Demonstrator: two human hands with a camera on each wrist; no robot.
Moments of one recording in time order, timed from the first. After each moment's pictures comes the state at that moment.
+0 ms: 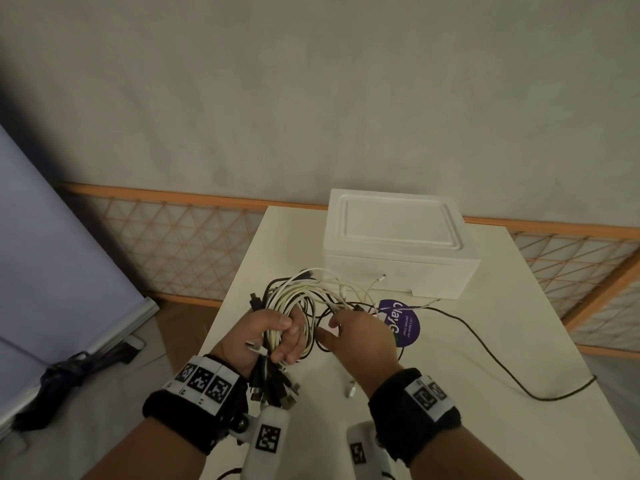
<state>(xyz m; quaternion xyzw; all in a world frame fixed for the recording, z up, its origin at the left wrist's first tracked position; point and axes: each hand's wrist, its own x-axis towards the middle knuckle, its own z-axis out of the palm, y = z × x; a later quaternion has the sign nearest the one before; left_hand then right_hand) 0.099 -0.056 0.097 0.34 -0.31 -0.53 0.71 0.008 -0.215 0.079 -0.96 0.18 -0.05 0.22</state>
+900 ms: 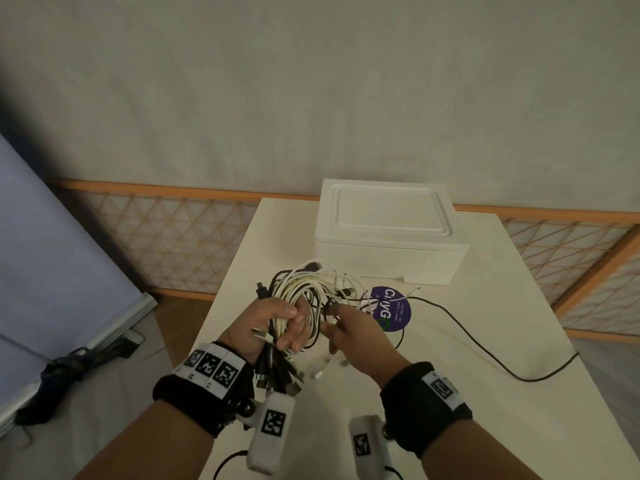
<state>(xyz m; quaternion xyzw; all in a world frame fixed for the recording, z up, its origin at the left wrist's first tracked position) 0.075 -0.068 0.109 0.45 -0.24 -0.46 0.73 -0.017 -0.225 0.068 -0.87 0.14 0.01 0.47</state>
